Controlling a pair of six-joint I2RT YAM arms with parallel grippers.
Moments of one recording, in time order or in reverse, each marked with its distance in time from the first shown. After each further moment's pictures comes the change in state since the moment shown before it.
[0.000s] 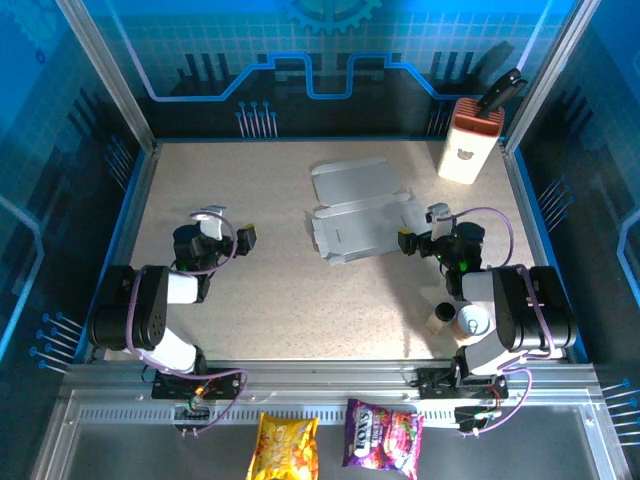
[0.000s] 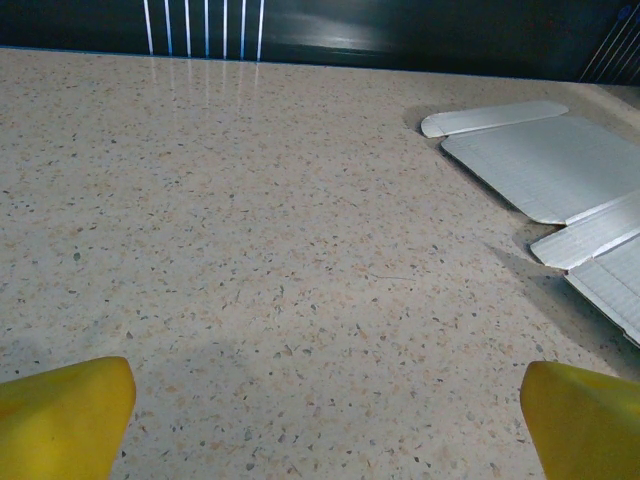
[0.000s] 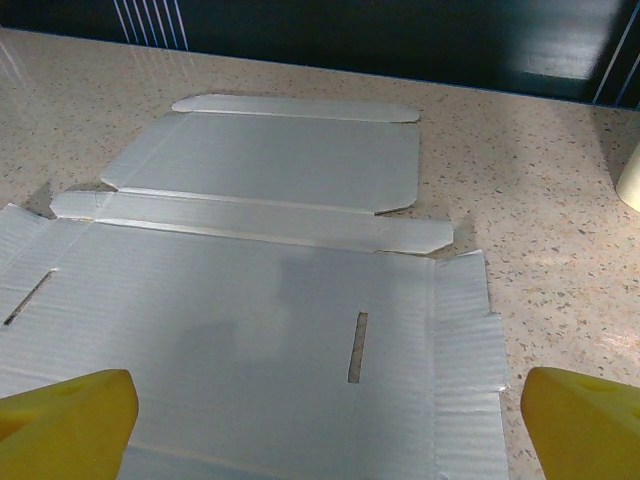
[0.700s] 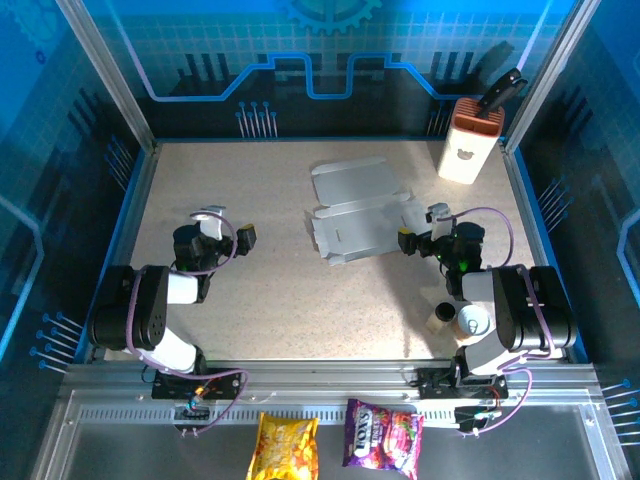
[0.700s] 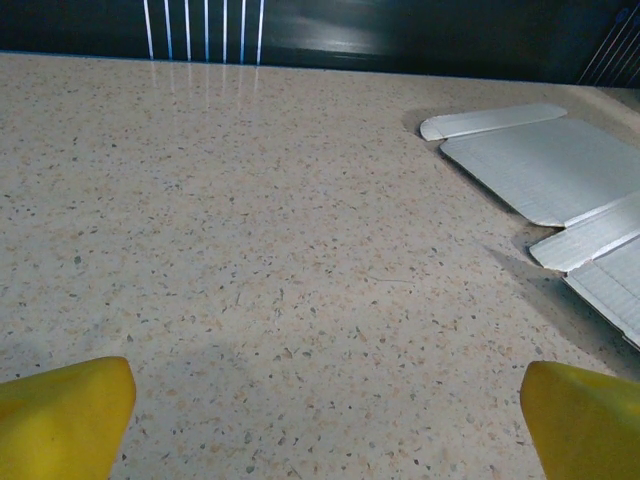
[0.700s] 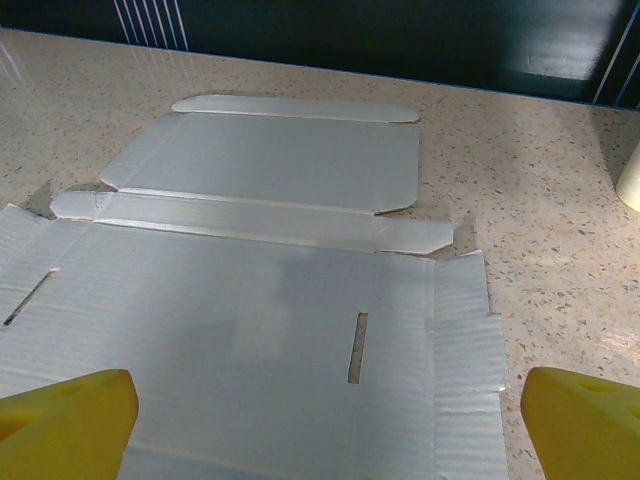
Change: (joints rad) left arm 0.000 0.000 -0.006 0.017 0.000 0.000; right arm 0.000 0.000 0.000 0.001 0.000 0.000
